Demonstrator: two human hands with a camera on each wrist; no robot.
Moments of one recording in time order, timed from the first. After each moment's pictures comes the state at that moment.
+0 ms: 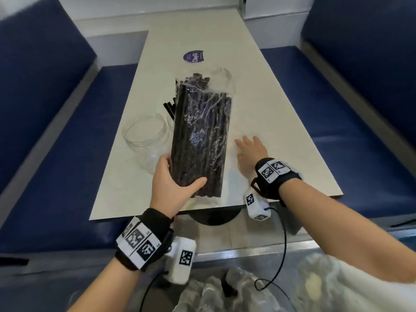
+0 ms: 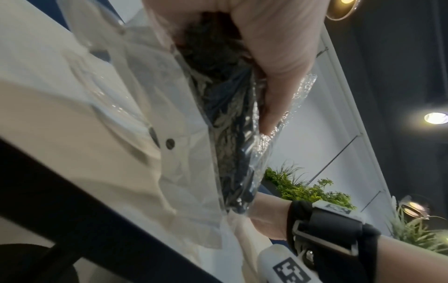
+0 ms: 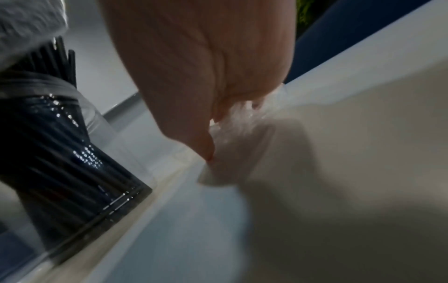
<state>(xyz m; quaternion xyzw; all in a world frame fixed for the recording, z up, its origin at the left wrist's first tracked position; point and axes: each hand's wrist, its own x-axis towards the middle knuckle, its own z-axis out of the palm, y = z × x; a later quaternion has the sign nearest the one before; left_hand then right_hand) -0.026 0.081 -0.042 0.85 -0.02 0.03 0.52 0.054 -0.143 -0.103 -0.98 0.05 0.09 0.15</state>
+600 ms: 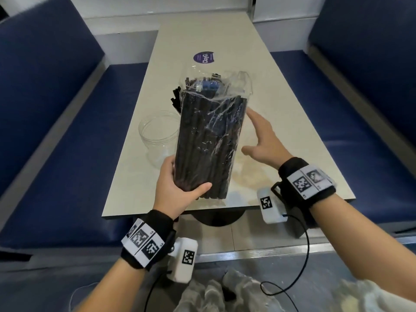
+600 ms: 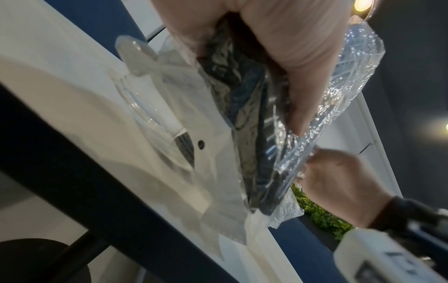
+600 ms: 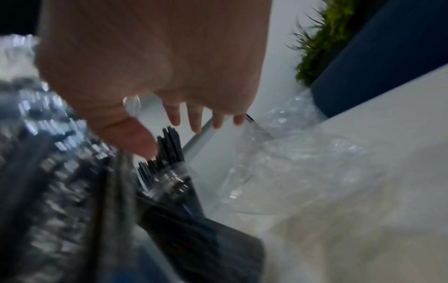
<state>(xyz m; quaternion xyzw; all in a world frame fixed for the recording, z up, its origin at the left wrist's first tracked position) -0.025 0.111 -0.056 0.82 -0.06 0.04 0.57 0.018 -0.116 -0.014 -0.90 -0.06 -0.02 0.43</state>
